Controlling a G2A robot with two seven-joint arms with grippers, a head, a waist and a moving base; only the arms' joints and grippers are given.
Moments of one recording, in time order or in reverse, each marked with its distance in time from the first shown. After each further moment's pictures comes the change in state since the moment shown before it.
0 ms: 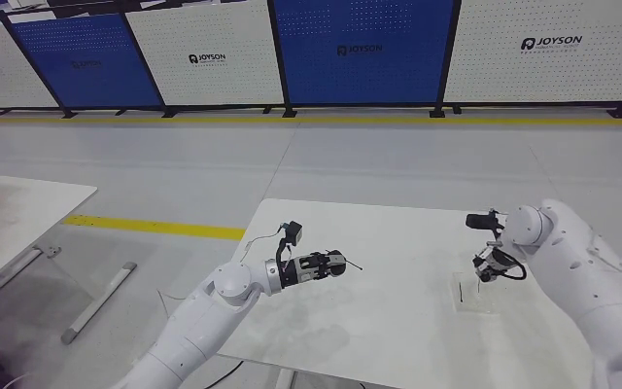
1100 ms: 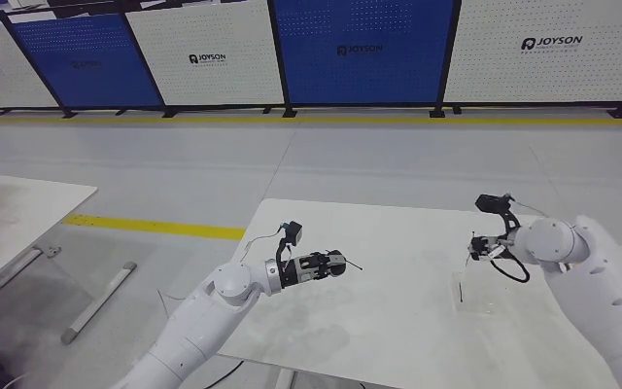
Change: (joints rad) left arm 0.000 0.000 0.000 0.000 0.000 0.000 0.000; right arm -0.248 0.170 0.296 -0.438 0.012 0.019 -0.243
